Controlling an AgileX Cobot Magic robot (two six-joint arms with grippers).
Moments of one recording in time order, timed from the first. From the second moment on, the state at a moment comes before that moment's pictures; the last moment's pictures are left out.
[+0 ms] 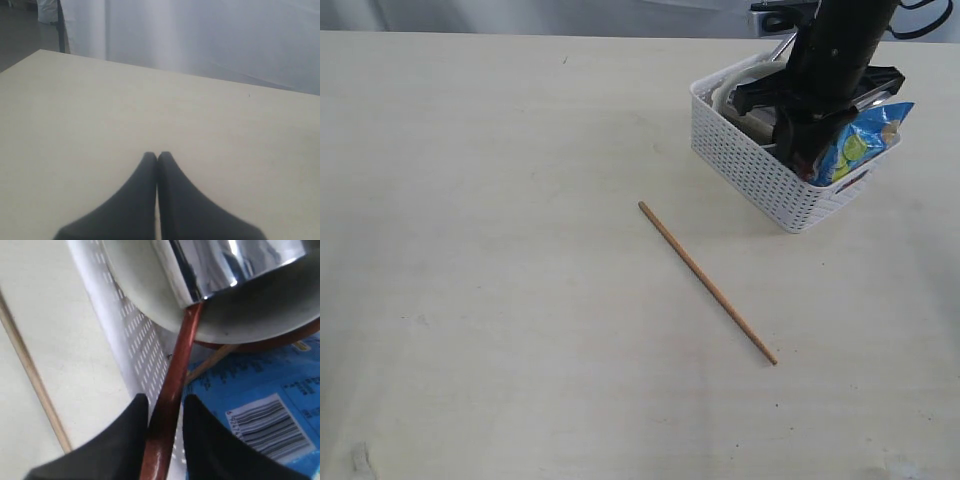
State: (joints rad) left arm 0.17 0.00 0.00 0.02 0.32 -0.16; right arm 0.28 1.98 -1.55 0.07 1.22 -0.07
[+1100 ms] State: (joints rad) left arm 0.17 0.00 0.00 0.02 0.32 -0.16; right arm 0.28 2.00 -1.55 0.07 1.23 -0.03
